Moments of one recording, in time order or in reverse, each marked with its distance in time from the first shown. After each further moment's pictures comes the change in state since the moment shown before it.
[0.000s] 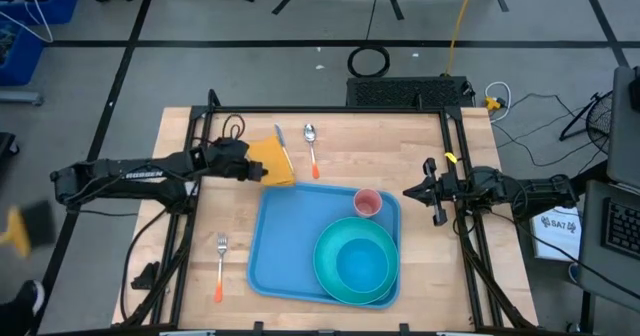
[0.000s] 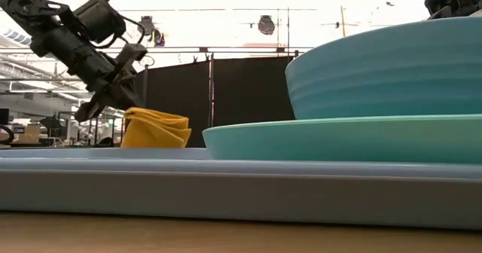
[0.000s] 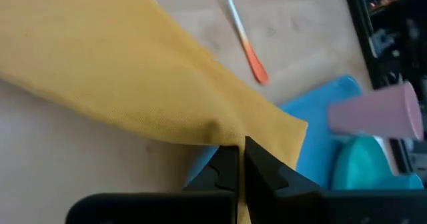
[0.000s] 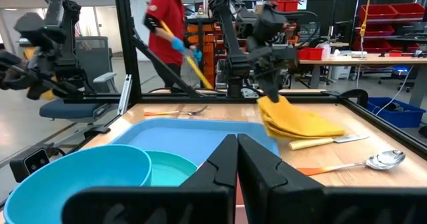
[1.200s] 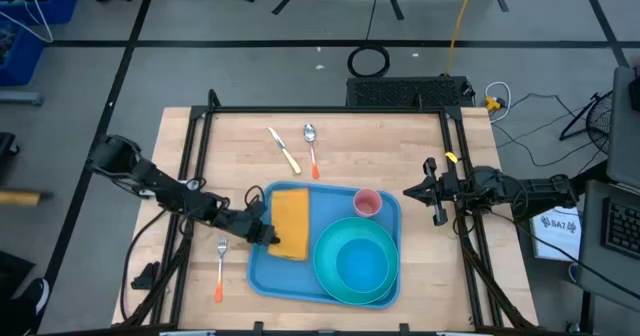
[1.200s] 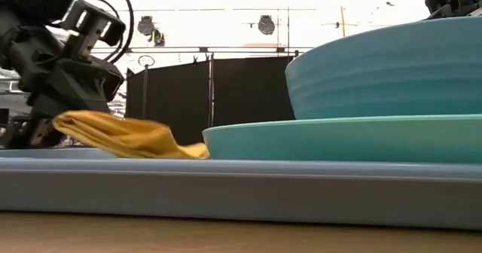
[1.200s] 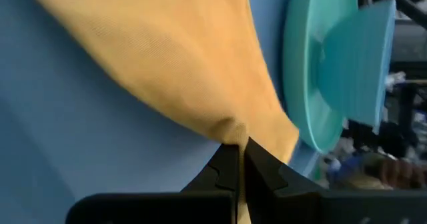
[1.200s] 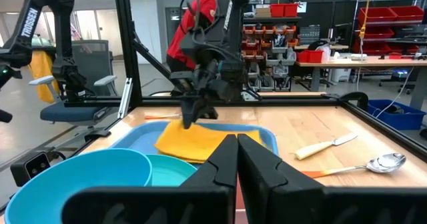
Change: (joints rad) left arm -0.798 0.437 0.003 0.469 -0.216 -0.609; right arm 0.000 0.000 0.000 0.012 0.000 0.003
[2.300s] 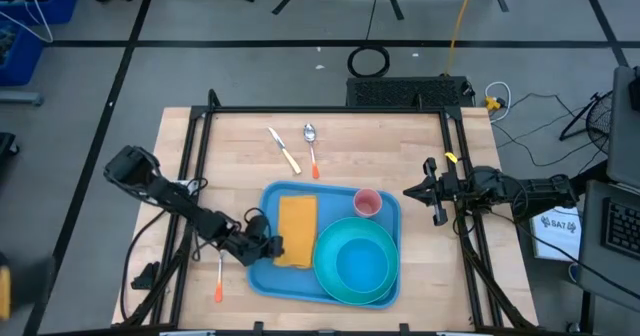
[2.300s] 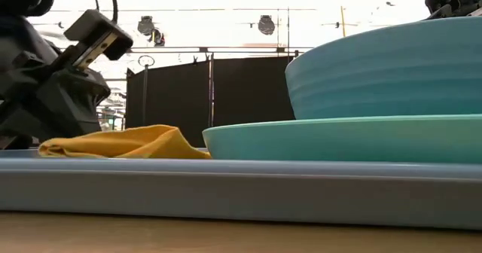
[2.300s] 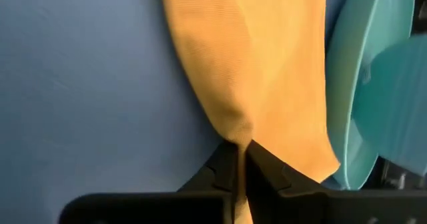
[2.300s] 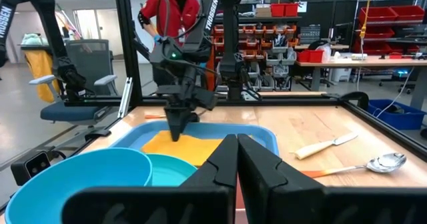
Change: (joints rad) left arm -0.166 0.222 0.182 -0.134 -0.228 -0.344; right arm 0.000 0.000 0.000 -0.002 -0.001 -0.001
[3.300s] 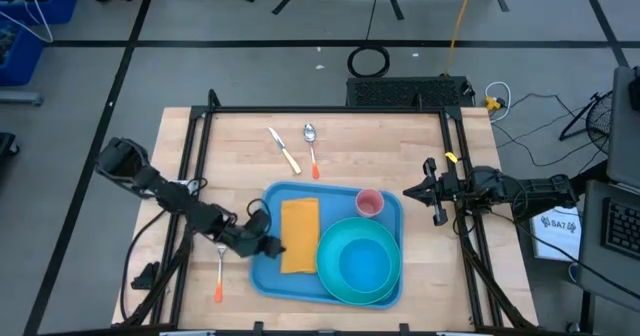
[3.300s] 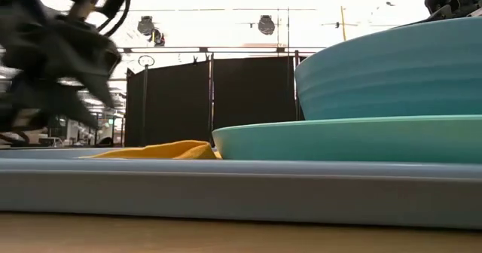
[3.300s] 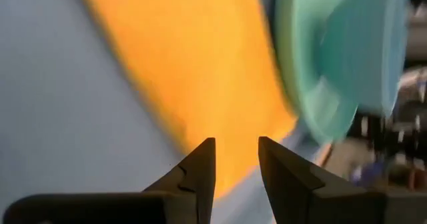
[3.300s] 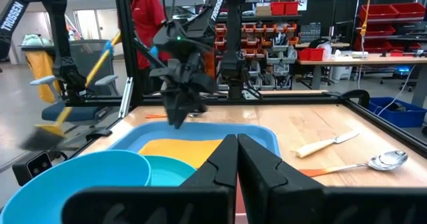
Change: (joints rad) left arm 0.041 -0.133 0.023 -0.088 0.061 0.273; right arm 0.000 0.000 0.000 -0.004 -0.001 0.008
